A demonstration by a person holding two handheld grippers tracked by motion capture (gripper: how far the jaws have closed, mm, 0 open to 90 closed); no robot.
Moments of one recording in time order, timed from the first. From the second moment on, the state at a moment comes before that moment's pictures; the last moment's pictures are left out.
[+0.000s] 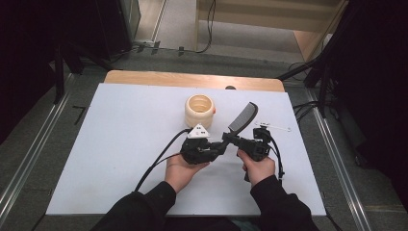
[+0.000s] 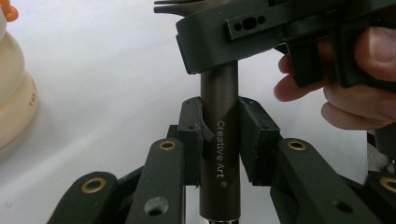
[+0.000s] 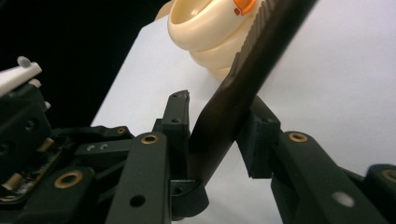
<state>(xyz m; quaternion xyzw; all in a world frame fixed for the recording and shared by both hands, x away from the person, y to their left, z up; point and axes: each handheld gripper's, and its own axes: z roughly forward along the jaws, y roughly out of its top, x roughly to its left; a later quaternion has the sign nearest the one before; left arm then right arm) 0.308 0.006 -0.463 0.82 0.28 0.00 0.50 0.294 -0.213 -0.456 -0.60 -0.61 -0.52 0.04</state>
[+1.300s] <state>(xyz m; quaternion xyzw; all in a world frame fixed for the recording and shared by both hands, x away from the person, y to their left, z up) 0.314 0.060 -0.455 0.84 0.28 -0.11 0.44 0.298 -0.218 -0.444 -0.58 -0.63 -0.52 -0.01</state>
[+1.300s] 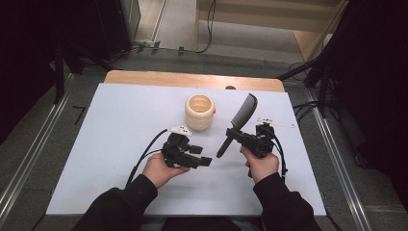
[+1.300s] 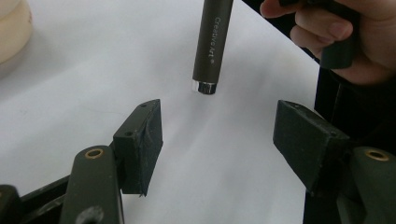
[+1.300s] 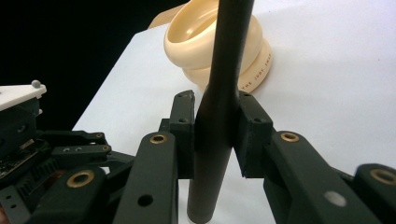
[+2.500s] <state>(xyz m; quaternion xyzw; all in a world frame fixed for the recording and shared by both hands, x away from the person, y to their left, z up) 0.297 0.162 -0.453 0.85 0.33 -0.07 0.40 0.350 -0.182 -0.396 -0.53 -0.67 -0.52 -0.05</state>
